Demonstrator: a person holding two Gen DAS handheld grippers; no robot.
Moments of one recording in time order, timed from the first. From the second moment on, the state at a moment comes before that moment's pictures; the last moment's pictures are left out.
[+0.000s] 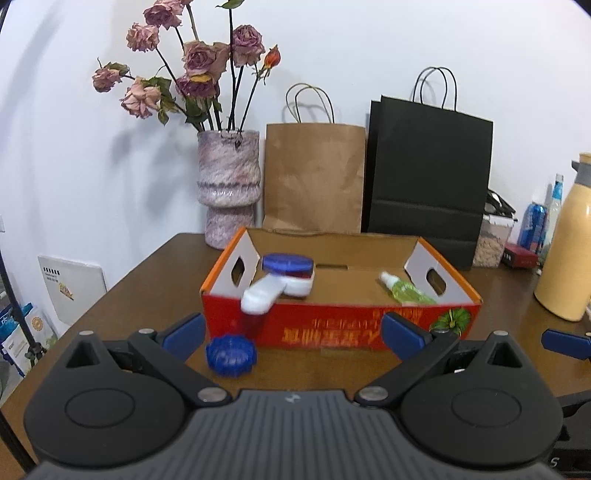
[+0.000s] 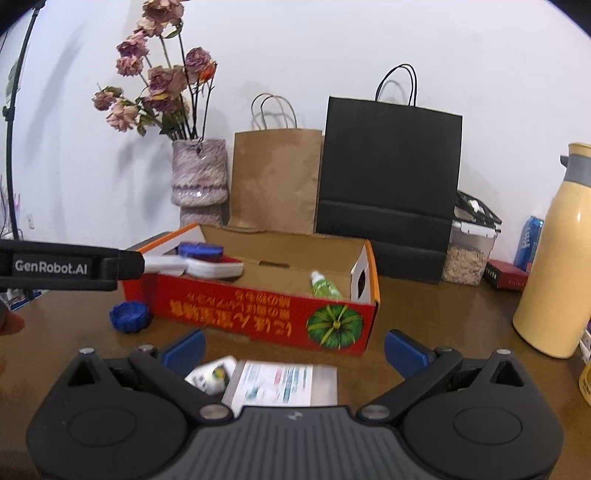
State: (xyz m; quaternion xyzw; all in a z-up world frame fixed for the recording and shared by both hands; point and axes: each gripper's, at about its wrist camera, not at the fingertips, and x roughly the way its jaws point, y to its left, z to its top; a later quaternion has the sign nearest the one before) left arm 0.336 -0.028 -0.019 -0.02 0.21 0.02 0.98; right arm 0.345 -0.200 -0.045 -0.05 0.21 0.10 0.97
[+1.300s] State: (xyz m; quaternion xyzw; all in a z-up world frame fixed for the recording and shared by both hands) left arm 0.313 -0.025 -0.082 0.00 0.29 0.01 0.96; right arm 0.312 -0.217 -0.083 -0.01 0.23 0.08 0.97
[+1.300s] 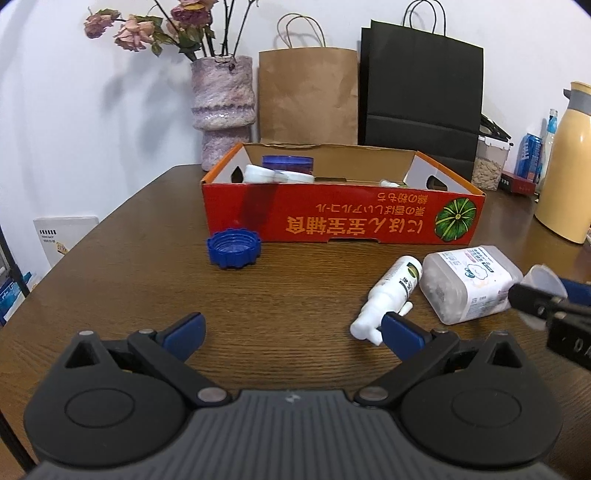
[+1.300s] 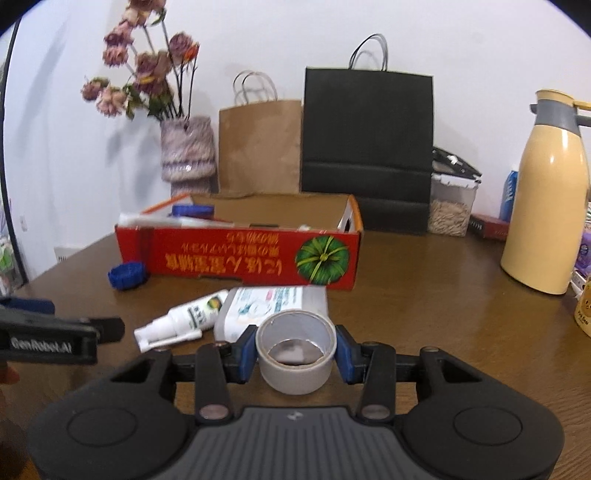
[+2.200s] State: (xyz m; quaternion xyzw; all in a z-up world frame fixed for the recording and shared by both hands) left arm 0.378 -0.078 -0.101 0.03 0.32 0.00 0.95; right arm 0.345 -0.273 -0.085 0.03 0.22 0.08 0.97
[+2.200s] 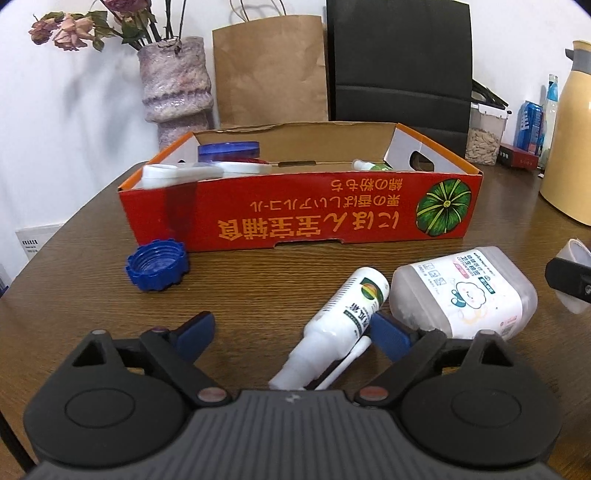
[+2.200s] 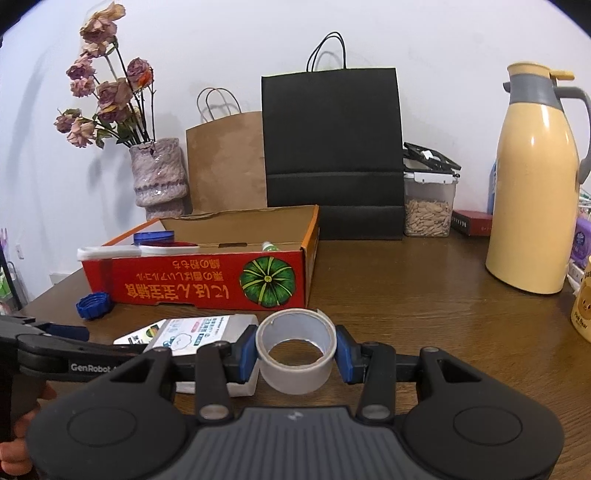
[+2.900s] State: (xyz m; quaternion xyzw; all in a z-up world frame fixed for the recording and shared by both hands) left arm 0.378 -0.076 -0.096 0.01 0.32 -0.04 0.95; right arm 0.339 -0.267 -0.087 0.01 0.21 0.08 0.97
